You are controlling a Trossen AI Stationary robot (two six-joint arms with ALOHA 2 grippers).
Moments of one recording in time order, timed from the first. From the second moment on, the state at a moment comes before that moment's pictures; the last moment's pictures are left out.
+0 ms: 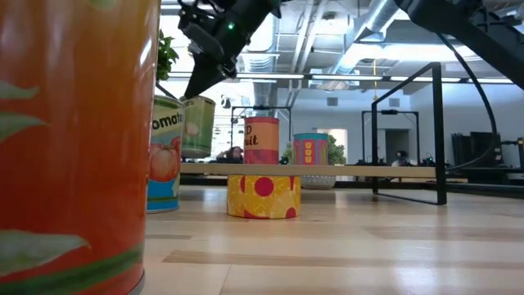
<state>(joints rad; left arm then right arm) -0.79 0.93 0.72 -1.18 -0.70 -1.46 -0.11 2.35 2.35 -0.84 0.08 -0.16</state>
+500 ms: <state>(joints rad) -0.79 0.93 0.72 -1.18 -0.70 -1.43 -0.09 2.35 2.33 -0.84 0.08 -0.07</state>
